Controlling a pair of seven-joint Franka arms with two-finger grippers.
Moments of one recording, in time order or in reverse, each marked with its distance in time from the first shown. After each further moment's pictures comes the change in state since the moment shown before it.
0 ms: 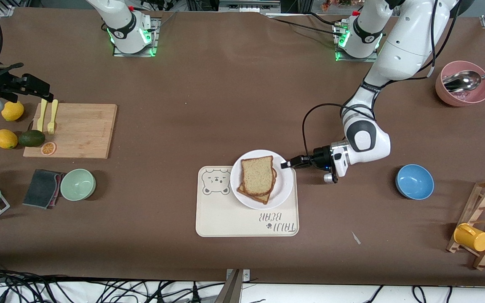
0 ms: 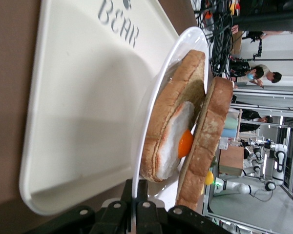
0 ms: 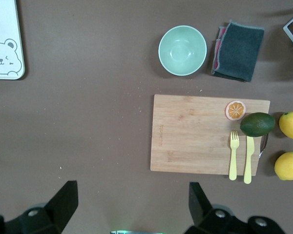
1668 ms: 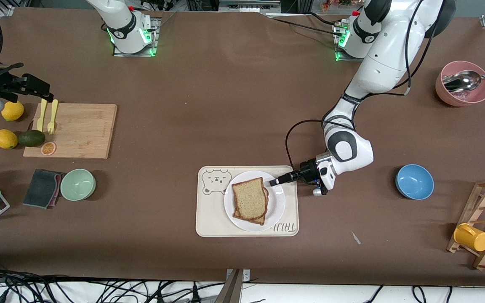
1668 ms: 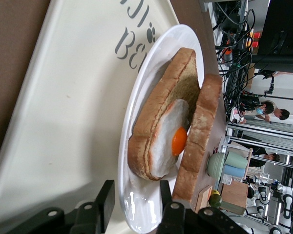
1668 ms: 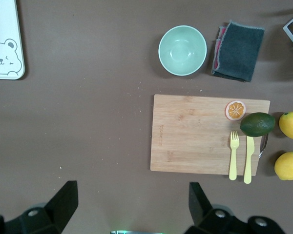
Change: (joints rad) left arm -0.089 0.144 -0.002 0.191 -0.089 0.145 -0.124; right arm 0.000 0.000 0.000 0.000 0.000 0.000 0.000
